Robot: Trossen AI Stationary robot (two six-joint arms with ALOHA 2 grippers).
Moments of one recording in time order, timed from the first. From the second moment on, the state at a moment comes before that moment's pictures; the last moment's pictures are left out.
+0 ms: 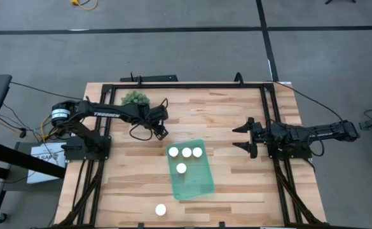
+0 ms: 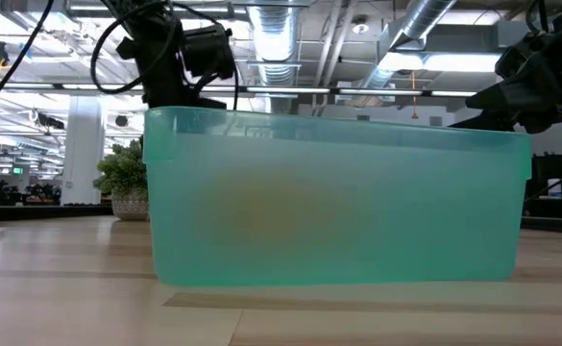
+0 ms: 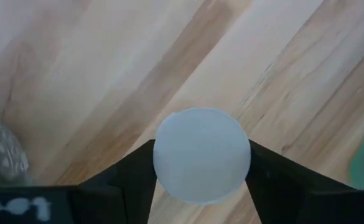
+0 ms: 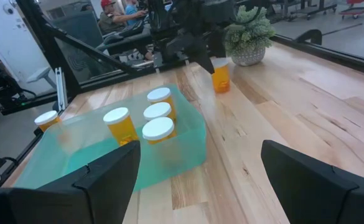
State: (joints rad) left arm 0.24 1.54 0.93 -0.59 -0.14 -0.43; right arm 0.08 0.22 0.01 0.03 0.11 0.24
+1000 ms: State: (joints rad) left arm -0.20 1.47 1.30 -0.51 -0.14 -0.43; right arm 0.08 0.22 0.01 0.03 0.11 0.24
